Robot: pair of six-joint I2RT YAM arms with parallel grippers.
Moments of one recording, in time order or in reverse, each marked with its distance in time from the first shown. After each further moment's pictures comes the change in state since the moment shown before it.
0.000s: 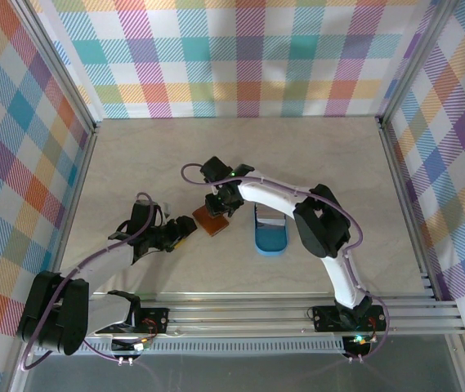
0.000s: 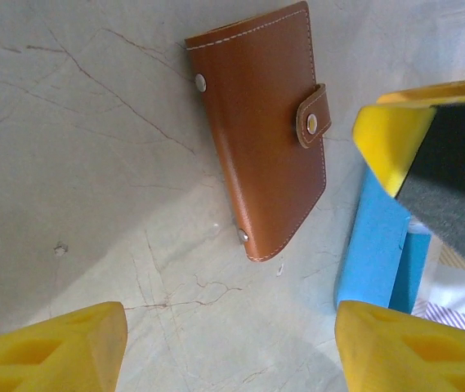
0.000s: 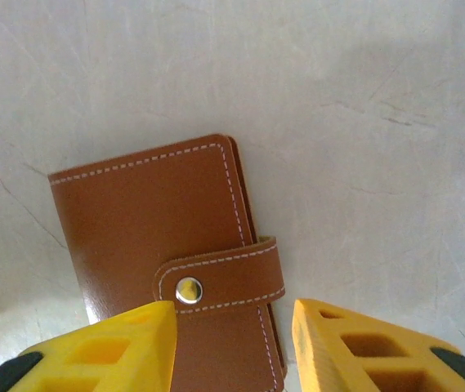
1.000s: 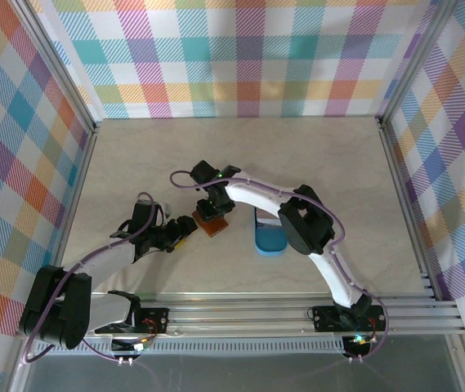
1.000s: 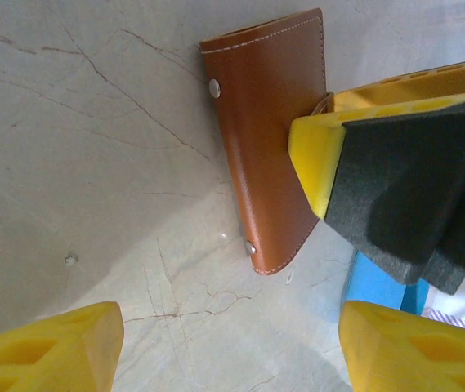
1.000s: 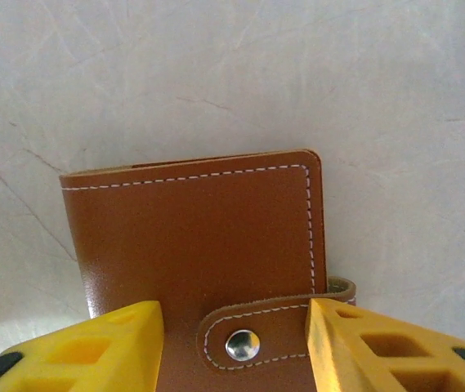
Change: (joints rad) left arm 0.000 0.041 0.002 0.015 -0.008 -0.010; right arm 0.033 0.146 0.160 -0.090 -0.035 -0.059
